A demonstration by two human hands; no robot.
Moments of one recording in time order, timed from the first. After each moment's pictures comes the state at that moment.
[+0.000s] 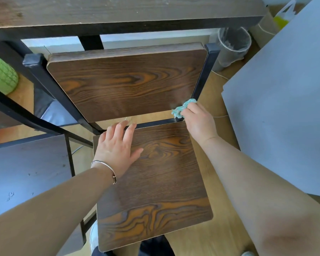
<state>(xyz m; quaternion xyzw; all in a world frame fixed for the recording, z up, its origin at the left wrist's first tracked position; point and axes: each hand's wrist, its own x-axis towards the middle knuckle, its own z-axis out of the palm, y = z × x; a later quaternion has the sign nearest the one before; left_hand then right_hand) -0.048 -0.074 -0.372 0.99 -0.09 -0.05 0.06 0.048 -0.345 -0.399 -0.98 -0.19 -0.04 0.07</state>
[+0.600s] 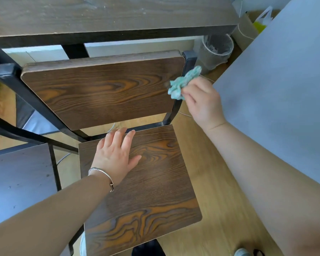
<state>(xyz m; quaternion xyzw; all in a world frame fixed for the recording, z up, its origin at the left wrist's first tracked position) -0.046 -0.102 -0.377 0.99 -0.13 -0.02 0.08 0.075 -0.367 -0.312 -0.93 -0.22 -0.23 0.17</state>
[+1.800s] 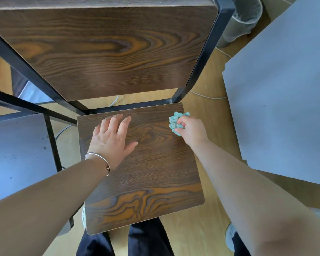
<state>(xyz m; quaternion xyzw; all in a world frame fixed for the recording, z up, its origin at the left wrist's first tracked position) -0.062 -0.089 -0.416 0.98 -0.07 -0.15 0.06 -0.004 -0.360 -0.467 -0.96 0.03 0.21 0.20</state>
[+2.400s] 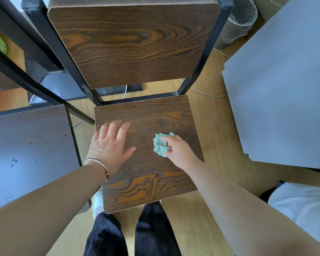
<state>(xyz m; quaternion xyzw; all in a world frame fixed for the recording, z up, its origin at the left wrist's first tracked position) -0.128 -0.050 -0.385 0.99 -0.08 -0.14 0.05 -0.117 -0.300 -0.452 -0.92 -0.03 0.32 0.24</state>
